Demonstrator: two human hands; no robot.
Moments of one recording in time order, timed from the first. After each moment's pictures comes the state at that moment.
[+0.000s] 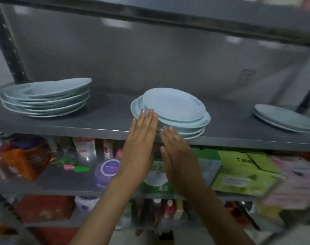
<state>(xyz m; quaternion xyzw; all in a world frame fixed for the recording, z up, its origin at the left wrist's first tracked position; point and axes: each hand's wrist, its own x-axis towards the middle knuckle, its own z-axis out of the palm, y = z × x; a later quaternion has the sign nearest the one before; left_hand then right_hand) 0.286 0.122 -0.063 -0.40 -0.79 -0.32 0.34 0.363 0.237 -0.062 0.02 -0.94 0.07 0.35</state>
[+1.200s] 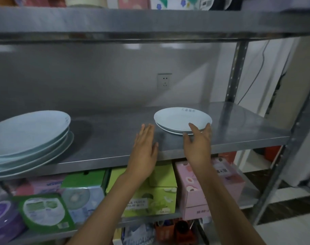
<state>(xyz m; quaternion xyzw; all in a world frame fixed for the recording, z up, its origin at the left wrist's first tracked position) 0.400 0.556 -0.062 -0.41 -0.81 -0.39 0.13 0.476 0.713 -0.057 -0.30 -0.80 0.33 0.40</state>
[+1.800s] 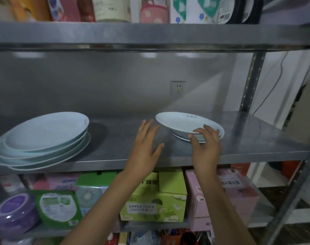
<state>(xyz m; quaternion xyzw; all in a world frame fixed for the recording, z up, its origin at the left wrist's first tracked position) 0.395 0.524 -0.034 -0.41 -0.80 -0.40 0.19 0.476 0.678 -0.034 -0.20 -0.69 0.44 0.53</state>
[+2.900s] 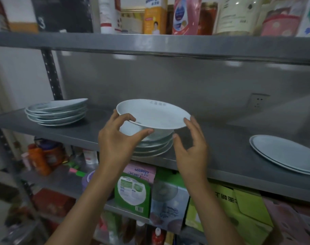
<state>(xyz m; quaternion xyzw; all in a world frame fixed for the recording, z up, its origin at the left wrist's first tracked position) 0.358 0.254 0.025 -0.14 -0.75 -0.54 0.35 0.389 0.423 0.001 0.04 -0.73 0.54 0.41</state>
